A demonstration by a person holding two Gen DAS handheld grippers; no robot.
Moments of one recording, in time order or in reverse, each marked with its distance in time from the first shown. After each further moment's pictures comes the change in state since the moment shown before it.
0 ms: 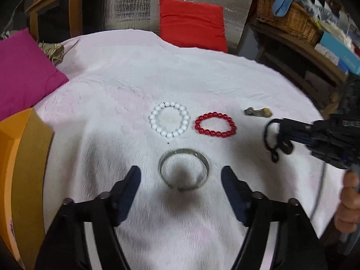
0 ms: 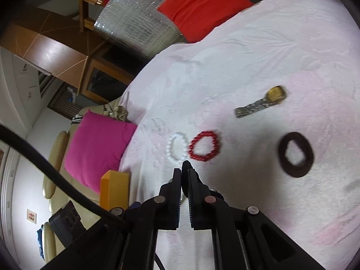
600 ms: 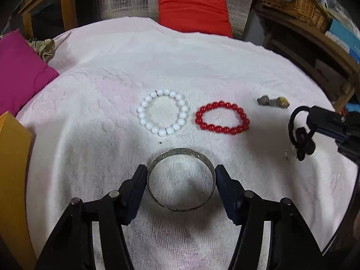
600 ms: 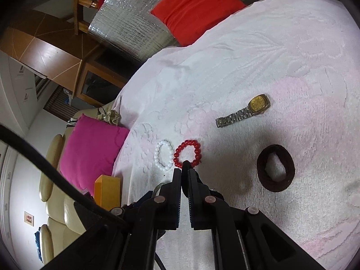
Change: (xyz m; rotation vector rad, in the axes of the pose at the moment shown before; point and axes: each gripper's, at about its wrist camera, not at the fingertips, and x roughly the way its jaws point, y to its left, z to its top) left arm 0.035 -0.005 0.003 0.003 0.043 0.025; right arm -0.003 -0.014 0.012 -0.008 -0.013 -0.010
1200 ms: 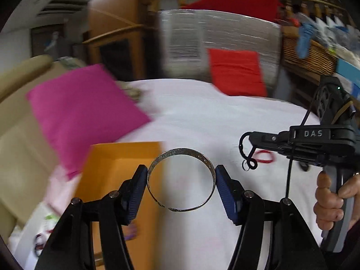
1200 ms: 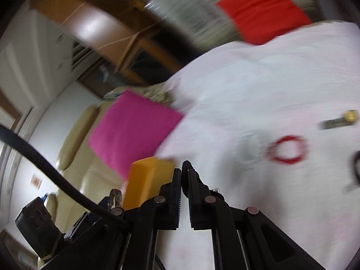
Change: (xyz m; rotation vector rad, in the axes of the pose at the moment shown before) left arm -0.228 0.115 -0.052 -0.082 -0.316 0.266; right arm 0.047 0.167 -0.055 -0.248 0.064 0.229
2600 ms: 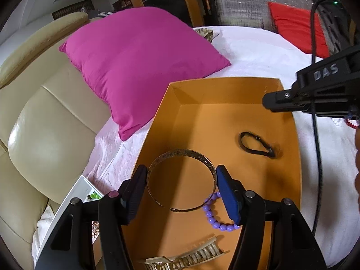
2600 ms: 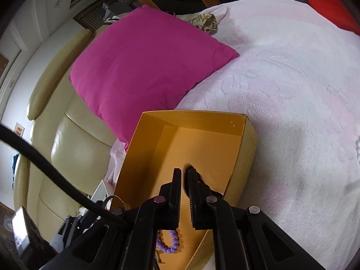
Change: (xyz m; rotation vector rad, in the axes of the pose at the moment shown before) left arm 0.095 0.101 -0.049 -0.013 0.286 0.296; right arm 0.214 0.092 -0.020 -0.125 0.320 -0.145
